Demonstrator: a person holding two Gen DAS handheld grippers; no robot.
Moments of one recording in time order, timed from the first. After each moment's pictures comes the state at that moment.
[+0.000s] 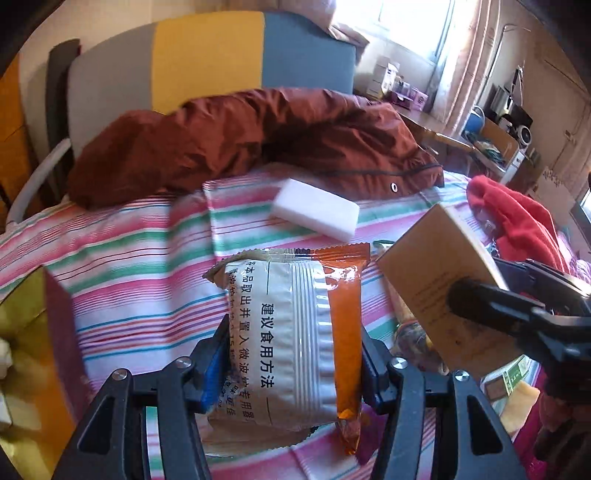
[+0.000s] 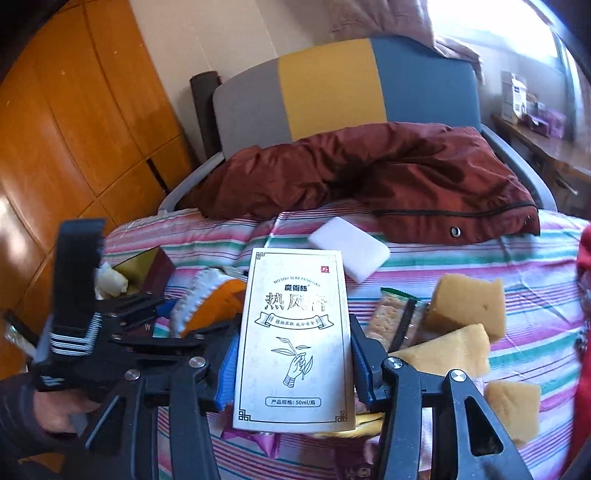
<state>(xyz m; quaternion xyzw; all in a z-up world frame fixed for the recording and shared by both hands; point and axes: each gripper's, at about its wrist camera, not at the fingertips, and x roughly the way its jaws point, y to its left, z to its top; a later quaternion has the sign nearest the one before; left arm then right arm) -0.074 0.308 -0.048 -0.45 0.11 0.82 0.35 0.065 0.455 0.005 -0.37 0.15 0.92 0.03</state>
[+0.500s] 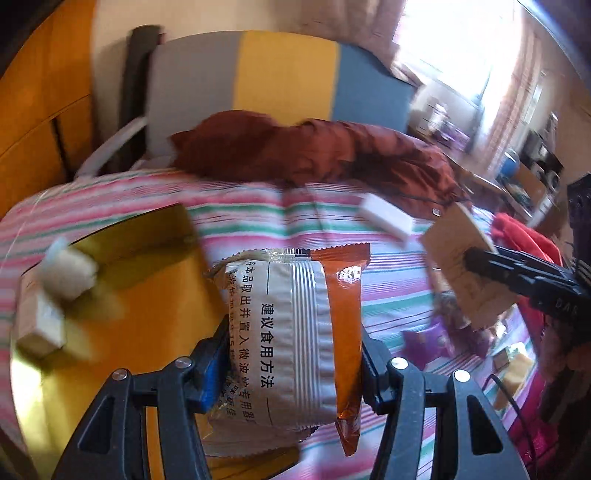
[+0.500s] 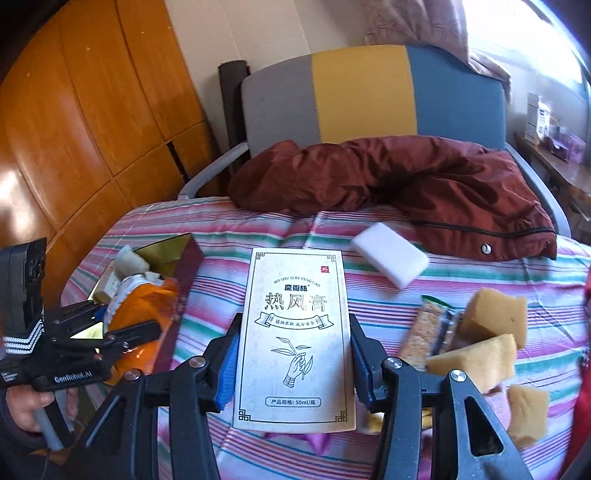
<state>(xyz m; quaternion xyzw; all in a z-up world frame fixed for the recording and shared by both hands) -0.052 0.171 -0.022 -0.44 0.04 0.86 0.26 0.054 0.401 0.024 -0.37 0.12 0.92 0.00</state>
